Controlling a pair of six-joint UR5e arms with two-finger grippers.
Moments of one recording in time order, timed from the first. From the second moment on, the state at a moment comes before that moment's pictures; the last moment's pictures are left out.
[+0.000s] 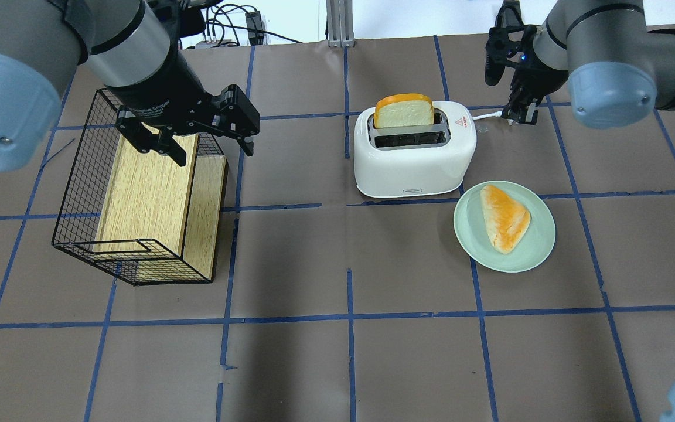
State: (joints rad) left arm -1.68 -1.54 -1.56 -1.59 1.45 -0.16; right arm 1.45 -1.30 1.67 -2.11 -1.49 -1.56
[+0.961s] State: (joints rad) left arm -1.68 -1.54 -1.56 -1.59 1.45 -0.16; right arm 1.46 -1.24 1.68 -2.13 -1.42 -1.66
